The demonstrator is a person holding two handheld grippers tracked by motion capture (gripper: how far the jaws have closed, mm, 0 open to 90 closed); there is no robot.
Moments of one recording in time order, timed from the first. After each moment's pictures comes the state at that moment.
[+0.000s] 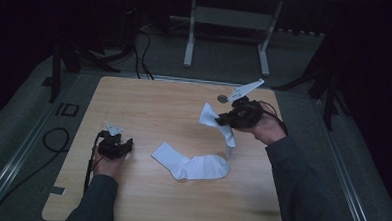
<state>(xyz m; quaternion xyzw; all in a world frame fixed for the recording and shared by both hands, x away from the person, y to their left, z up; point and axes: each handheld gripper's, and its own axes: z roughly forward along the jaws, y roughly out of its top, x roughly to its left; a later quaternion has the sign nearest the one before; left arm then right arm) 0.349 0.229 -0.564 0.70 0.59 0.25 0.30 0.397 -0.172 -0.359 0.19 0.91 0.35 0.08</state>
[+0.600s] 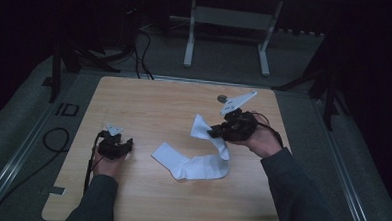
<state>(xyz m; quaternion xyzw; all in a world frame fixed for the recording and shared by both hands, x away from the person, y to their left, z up) 0.349 0.229 -0.564 0.70 0.59 0.25 0.30 0.361 -0.153 -0.366 0.17 0.92 0.35 0.06</state>
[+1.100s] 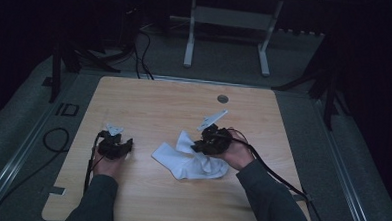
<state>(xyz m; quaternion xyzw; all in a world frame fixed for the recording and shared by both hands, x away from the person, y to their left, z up) 0.349 0.229 -0.564 0.70 0.59 0.25 0.30 0.364 -0.109 -0.442 0.20 0.93 0.32 0.04</state>
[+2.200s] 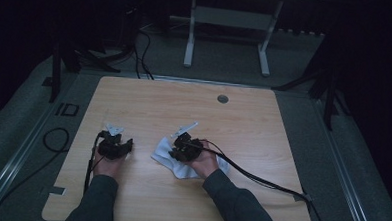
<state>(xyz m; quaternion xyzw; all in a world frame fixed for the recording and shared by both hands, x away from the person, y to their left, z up) 0.348 0.228 -0.564 0.70 0.59 0.25 0.30 0.366 -0.038 -0.512 0.27 0.91 0.32 0.04</state>
